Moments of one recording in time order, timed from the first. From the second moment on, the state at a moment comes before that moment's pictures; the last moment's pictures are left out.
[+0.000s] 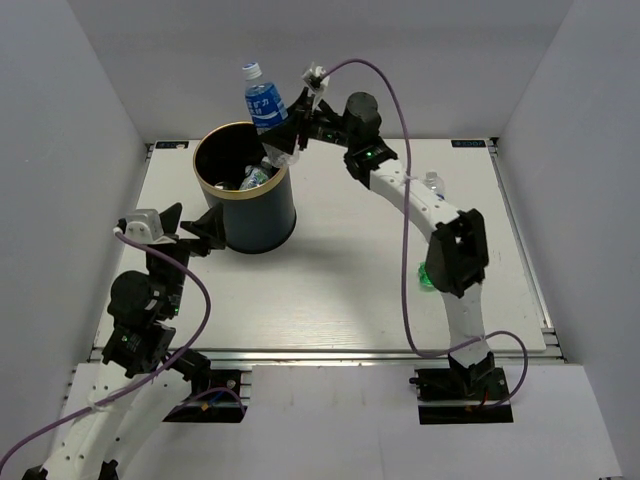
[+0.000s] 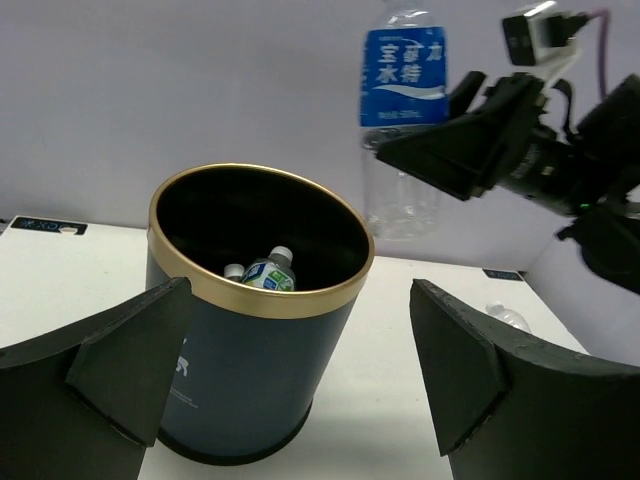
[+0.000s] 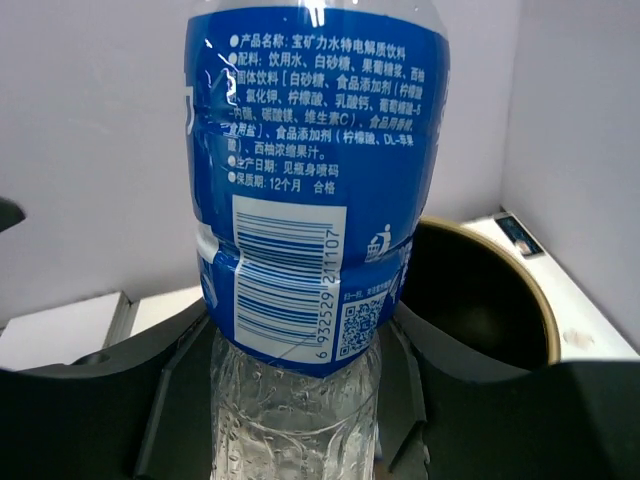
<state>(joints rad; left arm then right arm) -0.46 0.43 0.71 0.03 -0.32 -0.18 0.61 2.07 1.96 0.39 -0.79 0.38</state>
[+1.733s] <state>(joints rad) -0.57 1.25 0.99 -0.16 0.36 -0.12 0.50 1.71 1.56 -0.54 0.47 0.13</state>
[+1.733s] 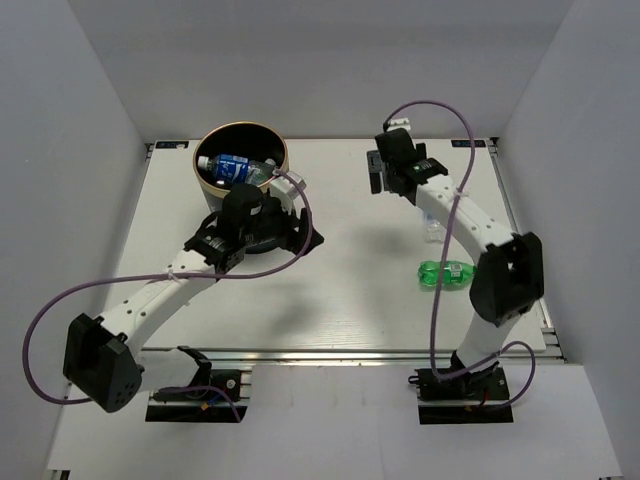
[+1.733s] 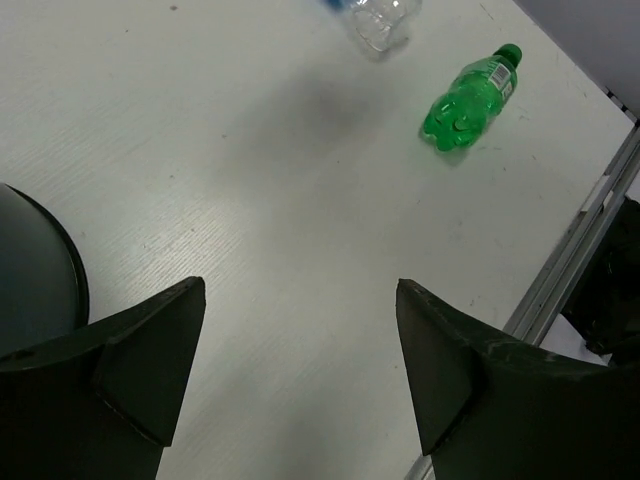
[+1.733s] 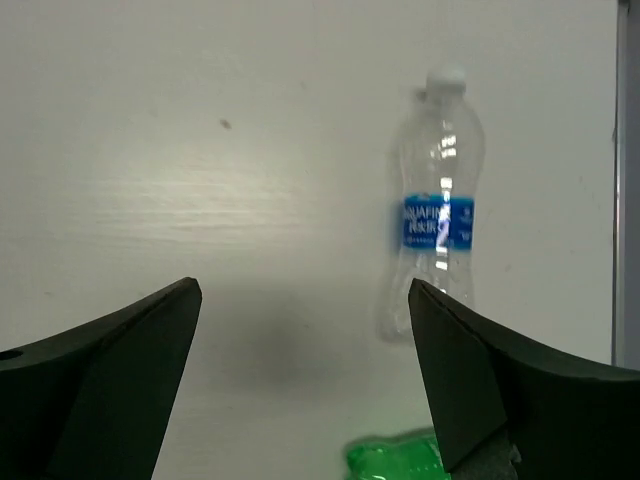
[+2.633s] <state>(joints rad) -0.59 1.18 0.95 -0.16 0.33 -0.12 0.16 2.05 1.62 -0.69 0.33 0.16</state>
